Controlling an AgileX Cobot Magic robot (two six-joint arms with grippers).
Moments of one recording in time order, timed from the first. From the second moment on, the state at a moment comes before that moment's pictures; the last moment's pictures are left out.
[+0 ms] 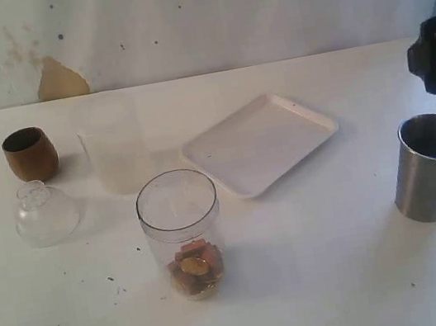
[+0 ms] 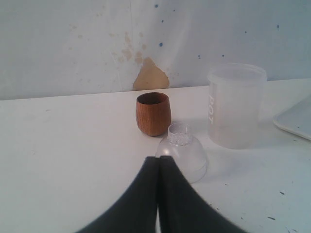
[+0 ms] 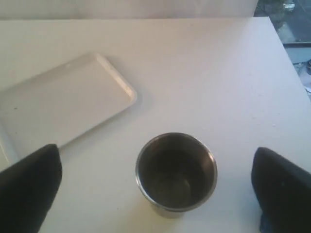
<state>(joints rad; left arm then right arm) -0.10 0.00 -0.01 0.01 0.21 0.03 0.26 0.94 -0.79 -0.59 0.62 0.74</state>
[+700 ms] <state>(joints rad) -0.10 0.00 -0.01 0.01 0.21 0.03 0.16 1.00 -0.32 -0.65 0.06 0.78</state>
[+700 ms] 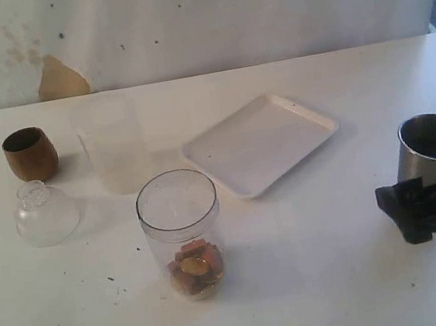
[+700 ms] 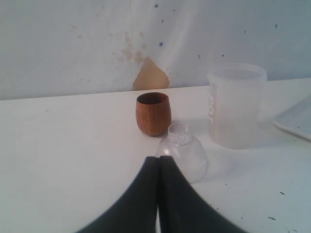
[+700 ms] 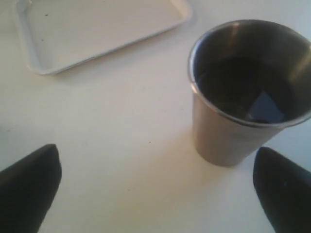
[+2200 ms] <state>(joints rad) -0.10 0.00 -0.01 0.01 0.21 0.03 -0.19 1.62 -0.32 -0.27 -0.69 0.31</state>
